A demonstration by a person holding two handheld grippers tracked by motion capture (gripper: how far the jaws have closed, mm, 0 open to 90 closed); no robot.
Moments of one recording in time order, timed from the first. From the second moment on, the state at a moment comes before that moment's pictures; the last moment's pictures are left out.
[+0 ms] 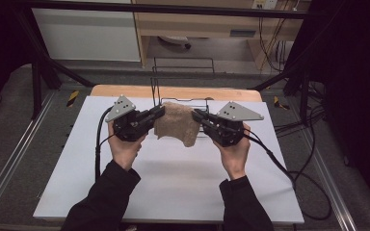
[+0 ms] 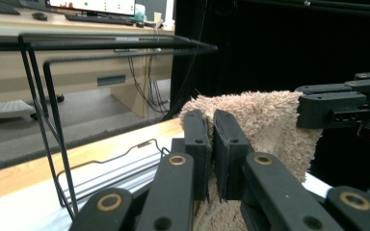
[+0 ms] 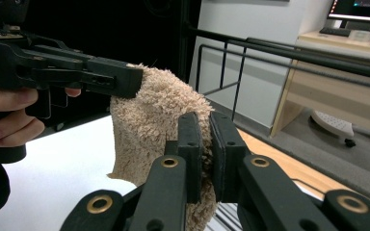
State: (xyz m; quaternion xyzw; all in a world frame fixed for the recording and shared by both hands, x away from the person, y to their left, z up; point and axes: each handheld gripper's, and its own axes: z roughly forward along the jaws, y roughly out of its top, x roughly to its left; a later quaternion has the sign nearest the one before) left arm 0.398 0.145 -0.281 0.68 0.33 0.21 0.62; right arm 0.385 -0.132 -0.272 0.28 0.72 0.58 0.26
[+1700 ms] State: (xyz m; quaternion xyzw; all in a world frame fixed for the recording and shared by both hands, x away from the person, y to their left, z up) left arm 0.438 0.125 -0.202 0.64 0.32 0.27 0.65; right arm 0.423 -0.136 -0.194 0.27 0.67 0.61 0.34
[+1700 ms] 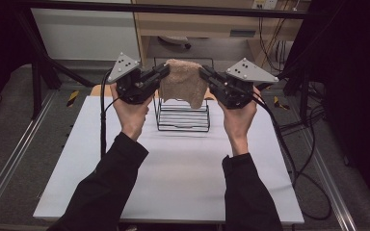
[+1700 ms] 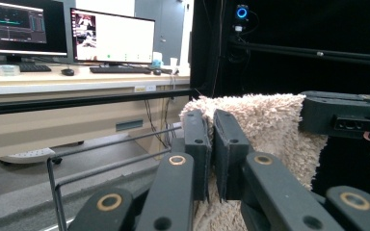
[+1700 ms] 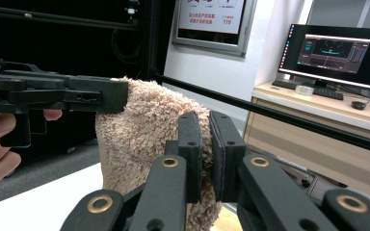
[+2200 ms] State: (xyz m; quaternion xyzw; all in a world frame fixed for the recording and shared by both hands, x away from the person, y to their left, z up) left arm 0.455 0.123 -0.182 0.62 0.32 0.28 0.65; right arm 0.445 -0.134 -0.171 0.28 0.65 0.62 0.34
